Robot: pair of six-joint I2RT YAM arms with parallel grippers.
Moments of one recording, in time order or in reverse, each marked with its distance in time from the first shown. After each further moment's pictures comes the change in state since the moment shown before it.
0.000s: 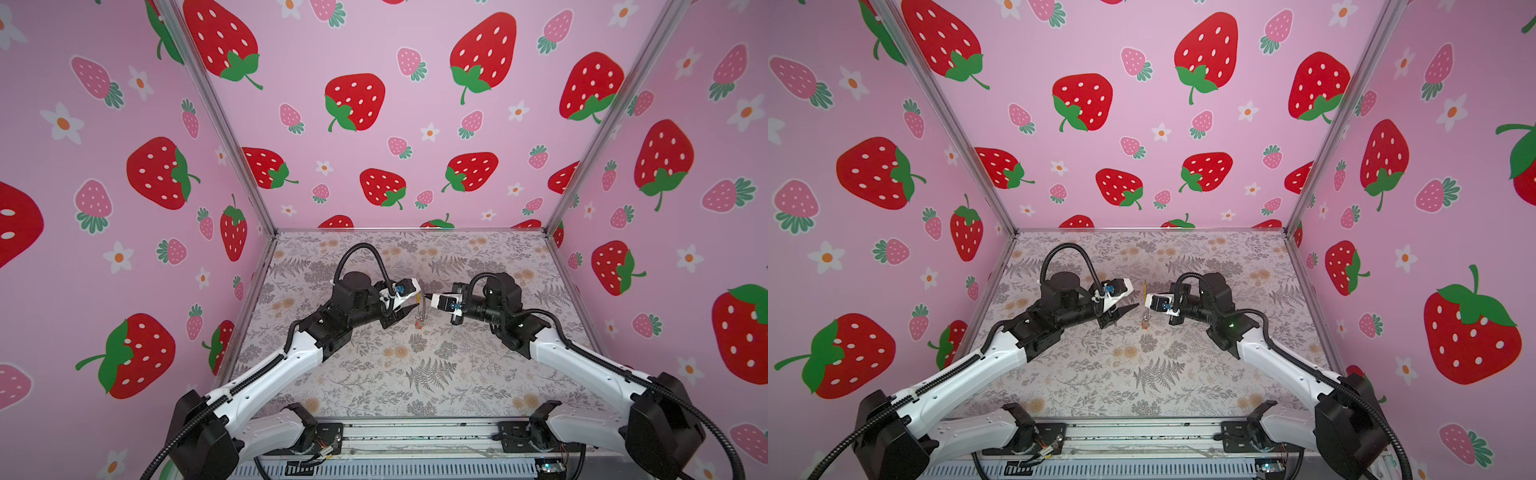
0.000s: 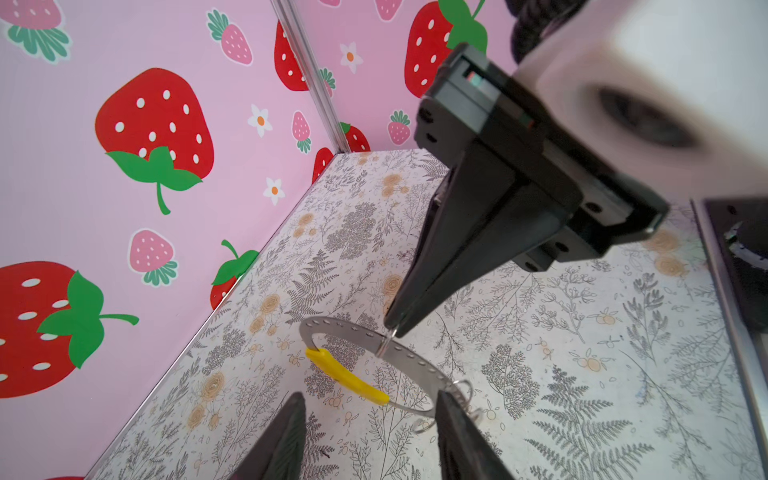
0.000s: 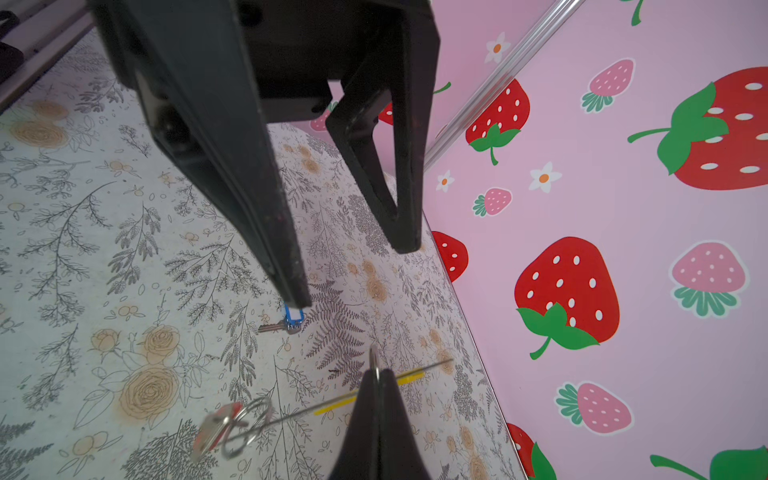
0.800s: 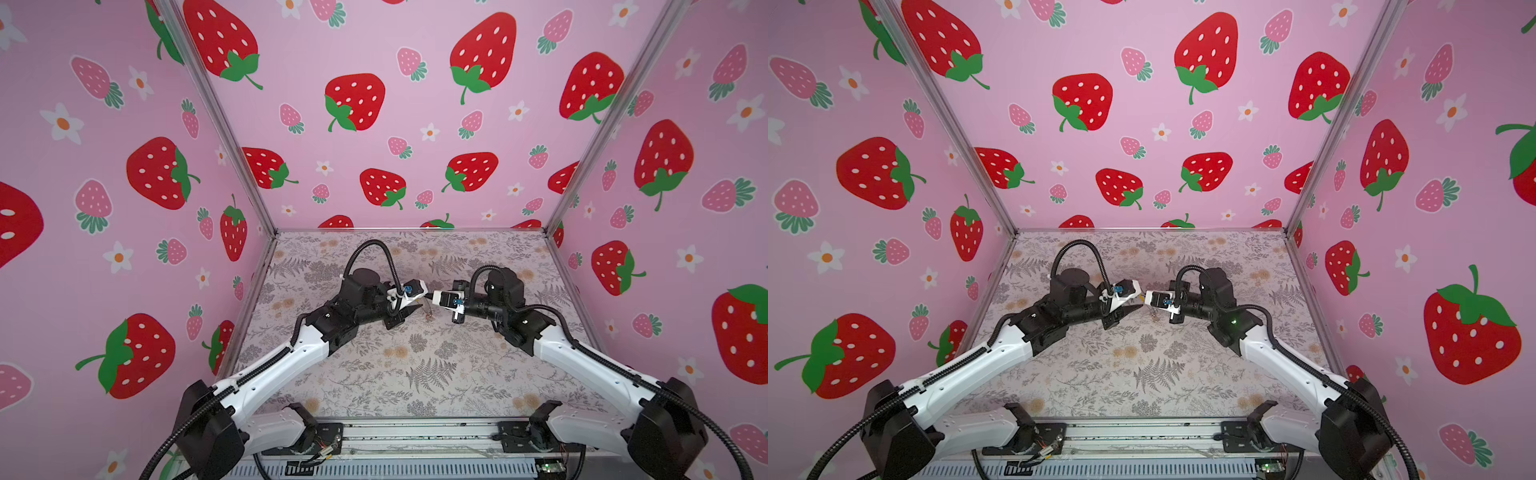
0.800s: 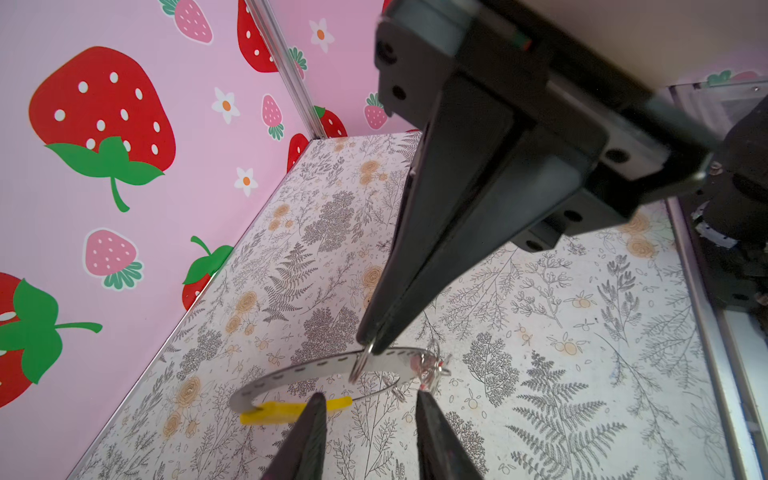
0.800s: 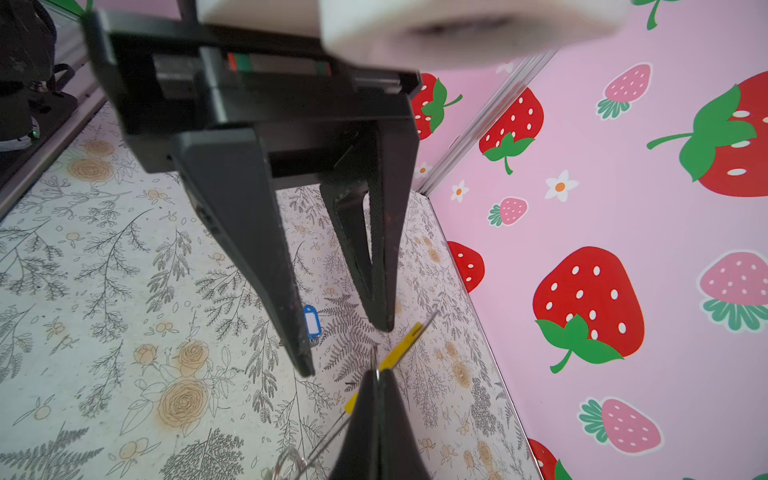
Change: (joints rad) left arm -0.029 0.068 0.071 -0.076 0.005 0.010; right arm 0.002 -0.018 0.070 -0.118 -0.044 0.029
